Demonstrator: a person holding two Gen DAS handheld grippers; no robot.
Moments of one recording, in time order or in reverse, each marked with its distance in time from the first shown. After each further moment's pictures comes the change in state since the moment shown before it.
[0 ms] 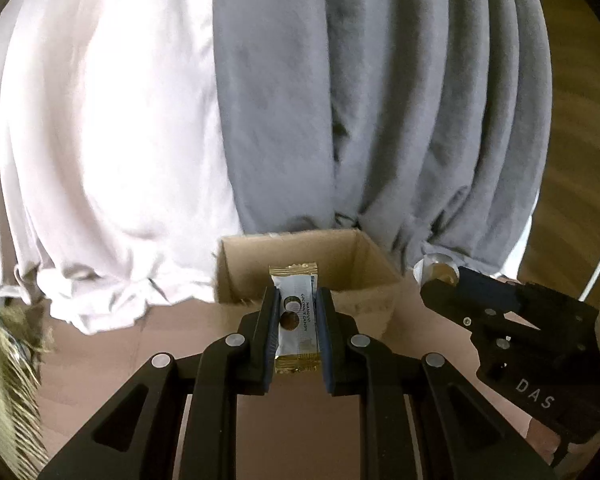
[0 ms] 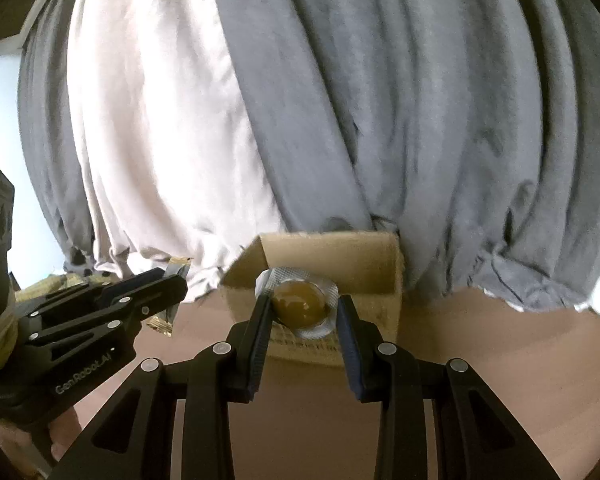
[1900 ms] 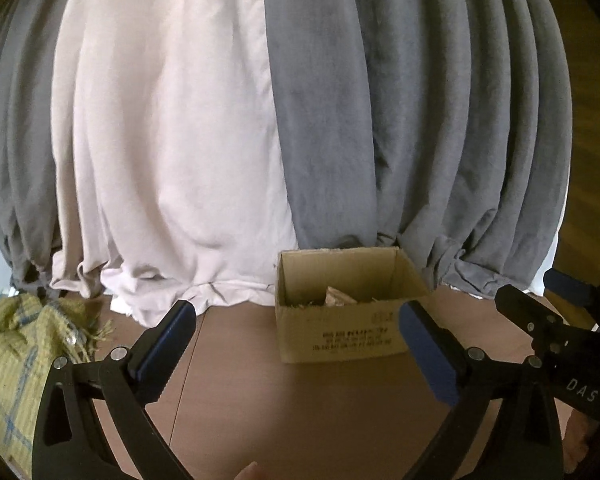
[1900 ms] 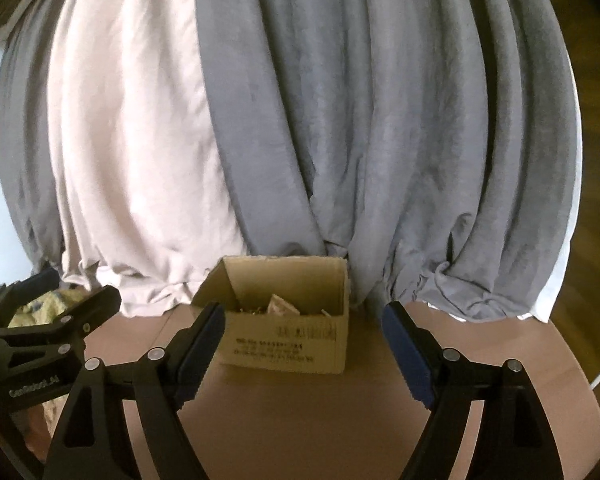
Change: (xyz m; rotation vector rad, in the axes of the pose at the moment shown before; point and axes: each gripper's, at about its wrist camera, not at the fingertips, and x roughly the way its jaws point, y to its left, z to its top) left arm -0.082 0.011 -0.002 -0.036 -0.038 0.179; right arm -0.064 0.012 0.012 -0.004 -0.042 -0.184
